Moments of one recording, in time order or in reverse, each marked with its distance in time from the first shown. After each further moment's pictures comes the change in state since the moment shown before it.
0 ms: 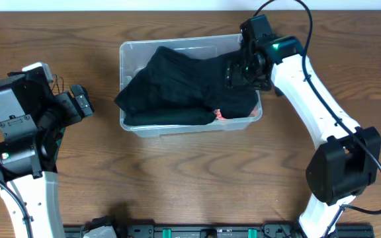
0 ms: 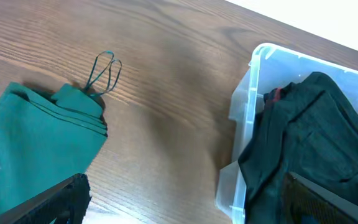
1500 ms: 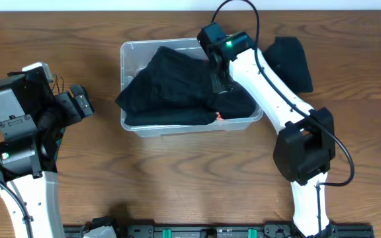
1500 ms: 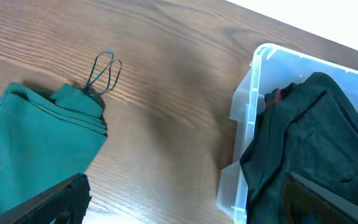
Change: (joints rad) left arm 0.000 0.000 0.000 0.000 0.000 0.000; right arm 0.172 0.254 0.251 -0.204 0.319 -0.060
